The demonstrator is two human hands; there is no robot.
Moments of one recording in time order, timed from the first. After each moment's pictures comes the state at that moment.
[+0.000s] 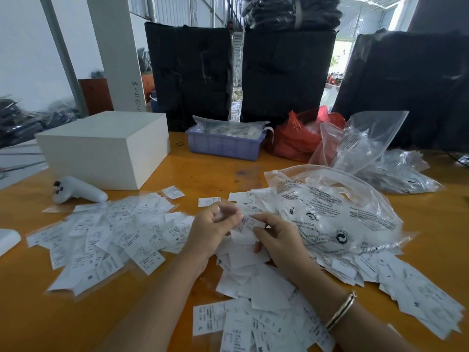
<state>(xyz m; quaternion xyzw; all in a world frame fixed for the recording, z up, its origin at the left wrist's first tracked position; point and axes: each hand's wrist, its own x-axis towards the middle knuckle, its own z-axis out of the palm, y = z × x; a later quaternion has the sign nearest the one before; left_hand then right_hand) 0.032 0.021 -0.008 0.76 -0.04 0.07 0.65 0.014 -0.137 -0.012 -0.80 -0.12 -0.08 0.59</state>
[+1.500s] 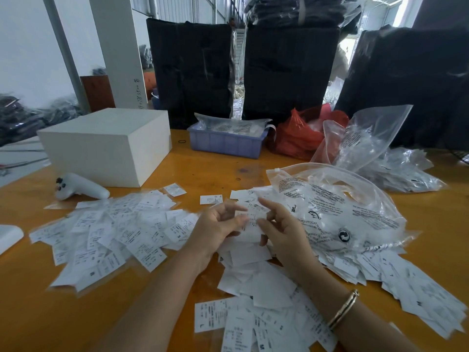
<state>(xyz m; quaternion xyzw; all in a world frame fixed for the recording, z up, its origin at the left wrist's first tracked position) 0.028 0.020 -0.003 0.70 -0.08 0.00 0.71 0.015 -0.138 -0.011 -0.76 -0.14 -0.11 0.63</state>
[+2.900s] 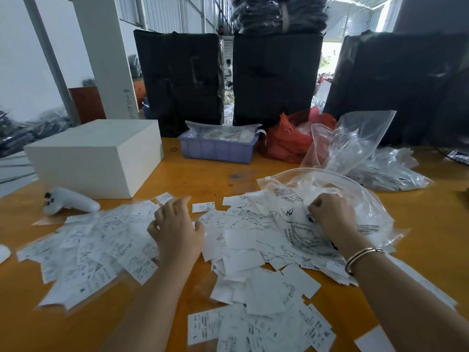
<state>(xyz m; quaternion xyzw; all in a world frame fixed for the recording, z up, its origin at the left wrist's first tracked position) 0.048 0.045 -0.017 0.94 0.10 0.27 0.19 0.074 -0.240 0.018 -0.96 0.15 -0.16 0.20</state>
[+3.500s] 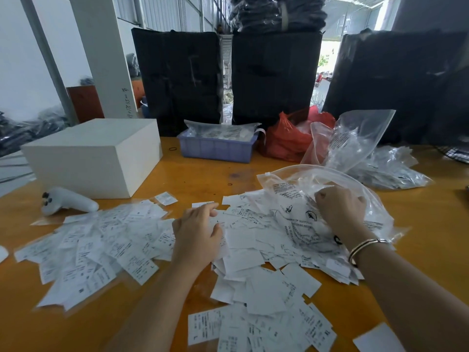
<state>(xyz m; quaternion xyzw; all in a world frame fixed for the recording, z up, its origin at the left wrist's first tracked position) 0.047 0.029 -0.023 0.93 -0.05 0.25 0.28 0.080 -0.250 0.022 -0.95 0.17 -0.23 0.12</state>
